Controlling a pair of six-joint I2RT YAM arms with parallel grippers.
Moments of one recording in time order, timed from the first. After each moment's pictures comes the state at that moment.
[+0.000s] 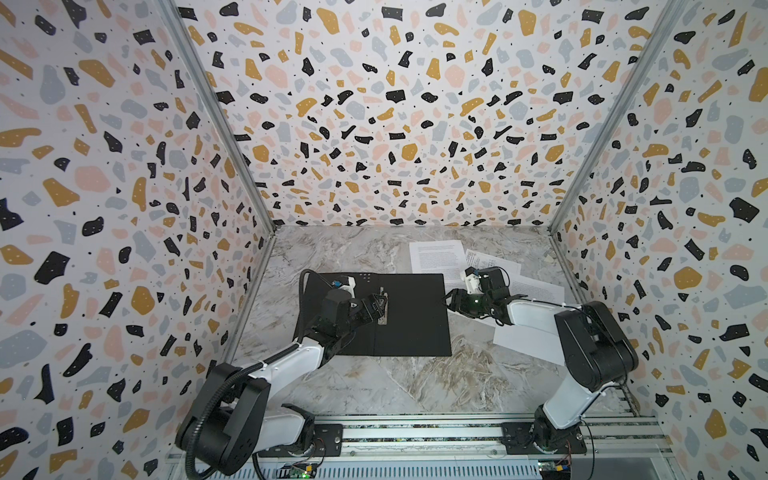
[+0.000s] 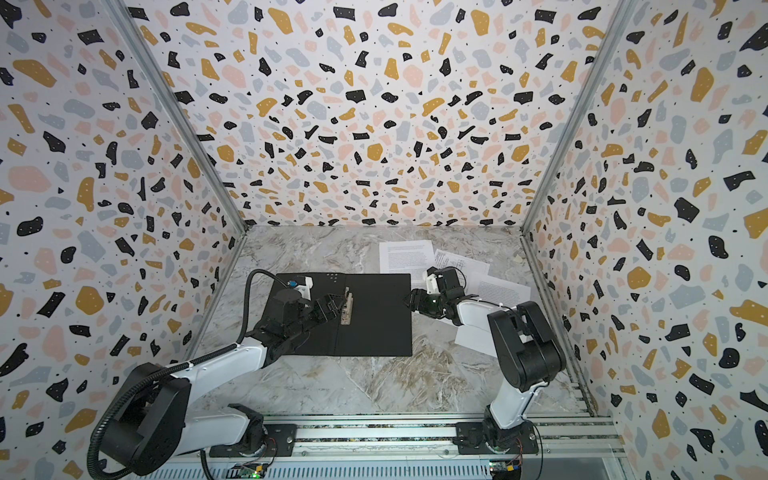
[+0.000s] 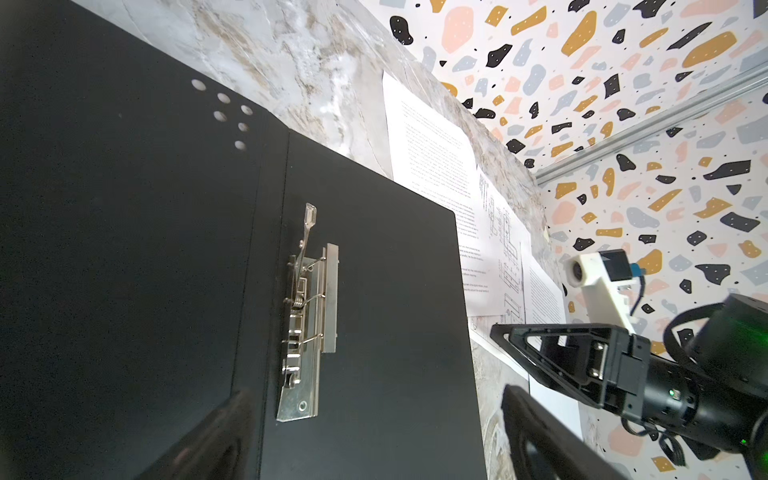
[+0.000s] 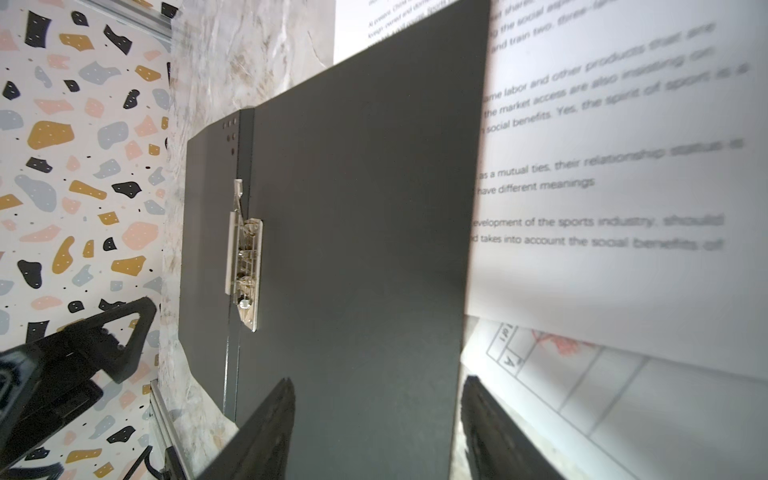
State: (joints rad) left arm -0.40 1.28 0.50 0.26 0.19 -0.75; right arm 0.35 1.66 0.83 0.04 -0.50 0.58
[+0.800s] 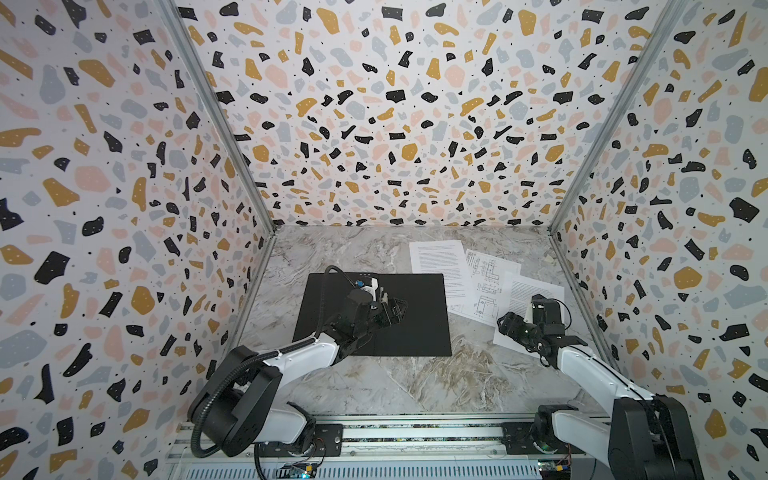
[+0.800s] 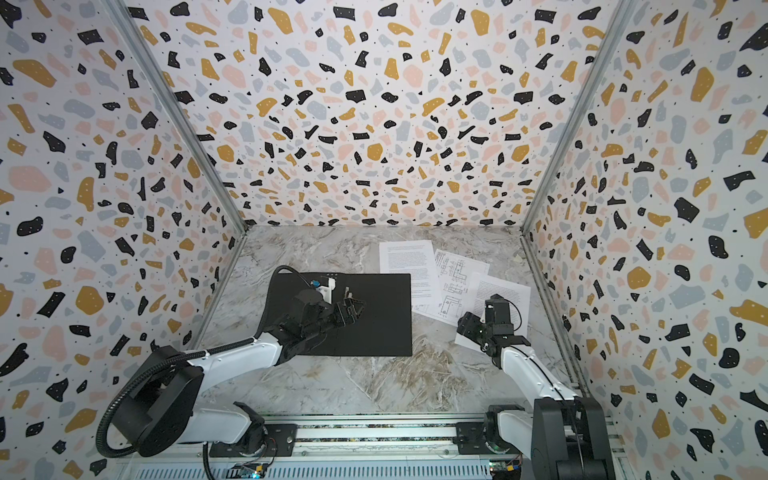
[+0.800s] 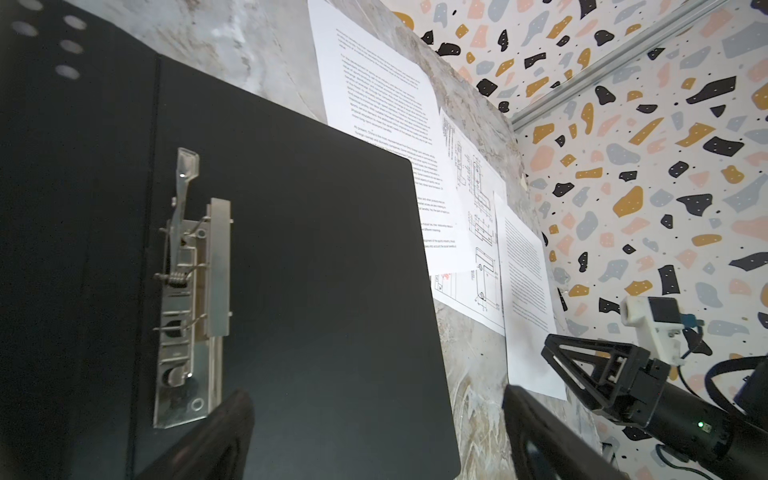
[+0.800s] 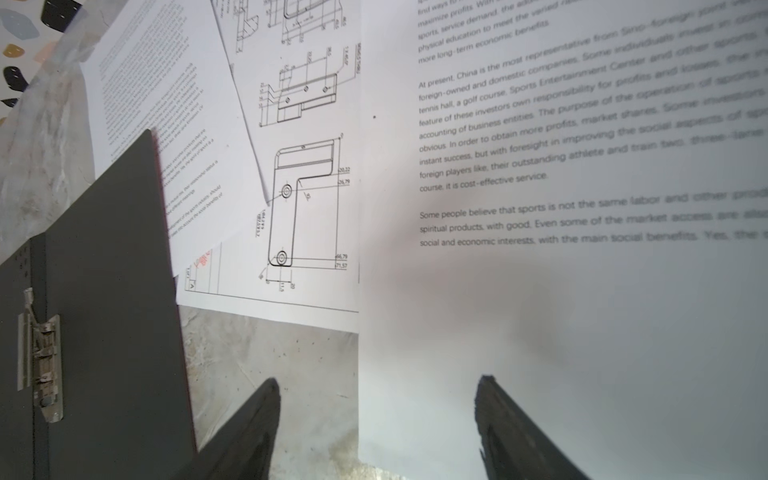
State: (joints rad) left arm -0.57 1.38 0.57 0.29 0.18 -0.76; right arm 0.04 1.13 0.44 -0.19 -0.17 0.52
